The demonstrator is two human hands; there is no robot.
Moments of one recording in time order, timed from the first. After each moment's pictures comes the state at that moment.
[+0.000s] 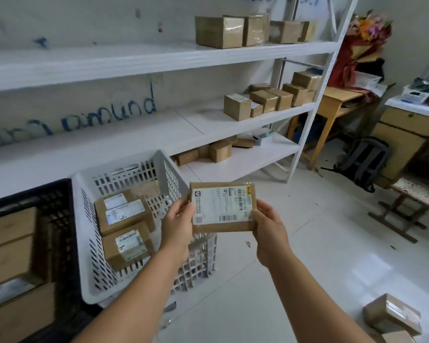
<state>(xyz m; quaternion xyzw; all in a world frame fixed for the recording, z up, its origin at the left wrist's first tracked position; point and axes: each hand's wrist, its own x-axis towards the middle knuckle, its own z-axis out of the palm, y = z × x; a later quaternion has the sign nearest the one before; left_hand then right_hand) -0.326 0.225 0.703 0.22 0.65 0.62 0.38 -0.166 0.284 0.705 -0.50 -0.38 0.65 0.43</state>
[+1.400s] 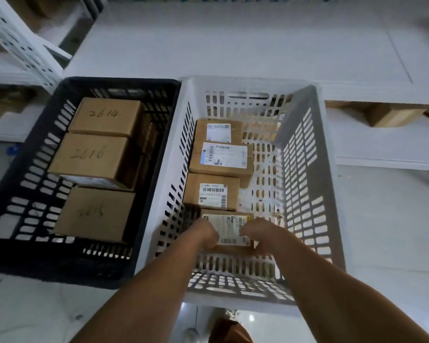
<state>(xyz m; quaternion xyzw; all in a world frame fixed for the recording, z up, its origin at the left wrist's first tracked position) -0.510 0.232 0.538 0.03 0.86 0.11 0.49 -0.448 0.354 0.535 -0.49 -0.62 0.51 -0.34</state>
